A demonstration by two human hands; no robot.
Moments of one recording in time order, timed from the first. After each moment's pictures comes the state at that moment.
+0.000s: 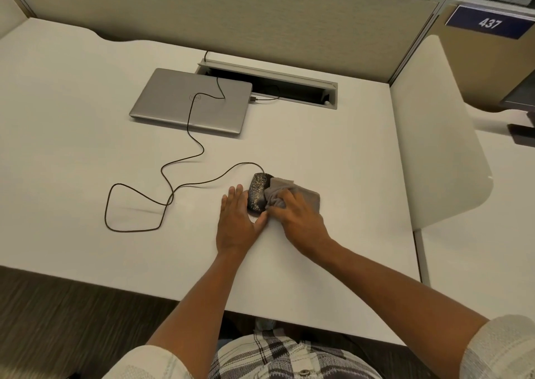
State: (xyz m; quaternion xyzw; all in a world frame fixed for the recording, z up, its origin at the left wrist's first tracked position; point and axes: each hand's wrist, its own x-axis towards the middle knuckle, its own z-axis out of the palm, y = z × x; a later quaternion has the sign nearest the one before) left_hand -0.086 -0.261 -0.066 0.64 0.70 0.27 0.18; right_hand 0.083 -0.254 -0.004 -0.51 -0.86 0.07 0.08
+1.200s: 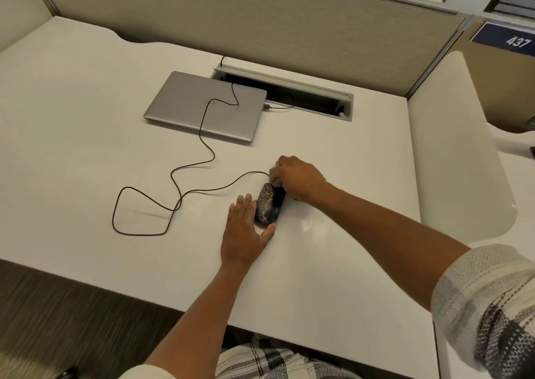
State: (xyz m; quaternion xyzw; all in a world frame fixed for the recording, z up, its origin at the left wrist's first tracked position) left_hand -0.086 -0.261 -0.067 0.63 0.70 0.28 0.17; right_hand 0.049 -0.125 0.038 -0.46 -0.88 0.10 -0.06
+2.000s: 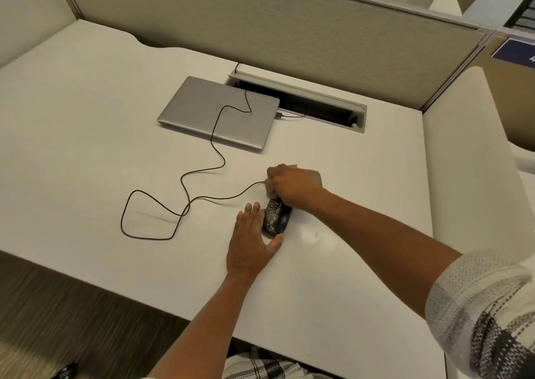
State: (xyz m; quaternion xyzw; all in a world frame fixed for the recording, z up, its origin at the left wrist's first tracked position) left_hand -0.085 -0.262 -0.061 0.63 0.71 0.29 0.17; right_hand 0.017 -0.119 0.050 -0.35 -0.93 0.04 -0.12
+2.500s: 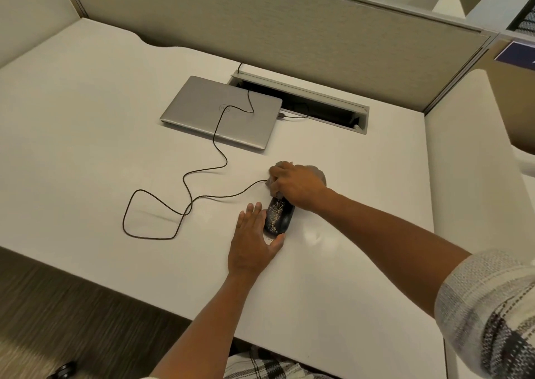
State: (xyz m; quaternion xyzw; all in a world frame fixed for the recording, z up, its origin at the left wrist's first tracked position) left_hand -0.085 -0.261 -0.064 0.63 0.71 0.29 0.17; right_hand 0.021 -0.113 0.045 -0.38 -0.92 0.04 -0.12
